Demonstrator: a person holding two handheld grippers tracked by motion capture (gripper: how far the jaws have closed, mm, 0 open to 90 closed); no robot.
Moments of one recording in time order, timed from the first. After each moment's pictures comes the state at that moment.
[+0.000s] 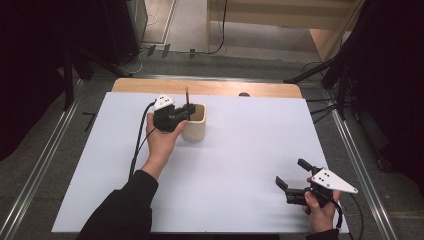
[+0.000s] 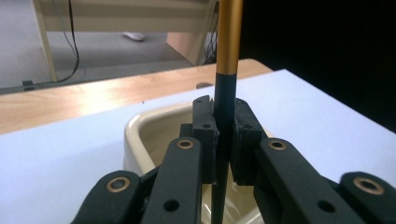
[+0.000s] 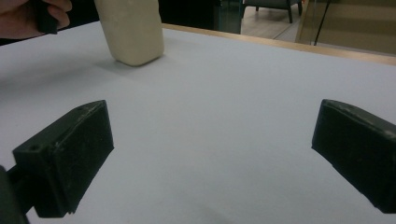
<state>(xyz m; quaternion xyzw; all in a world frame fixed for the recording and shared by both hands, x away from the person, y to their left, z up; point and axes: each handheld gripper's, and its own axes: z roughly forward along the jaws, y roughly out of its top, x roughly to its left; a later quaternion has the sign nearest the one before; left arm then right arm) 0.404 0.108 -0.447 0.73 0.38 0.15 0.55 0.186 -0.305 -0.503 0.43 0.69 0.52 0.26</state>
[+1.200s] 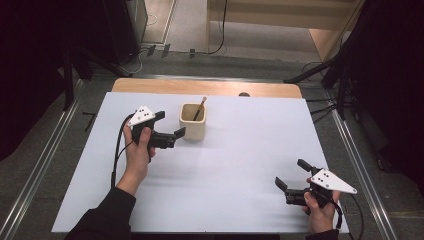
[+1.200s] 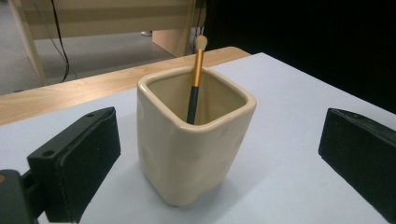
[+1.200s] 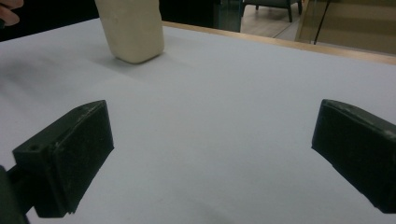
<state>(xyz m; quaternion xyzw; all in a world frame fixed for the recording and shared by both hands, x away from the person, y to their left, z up) 0.356 0.161 -0.434 0.75 0.33 0.15 0.55 0.185 -0.304 -0.504 0.43 0.69 0.52 0.26</state>
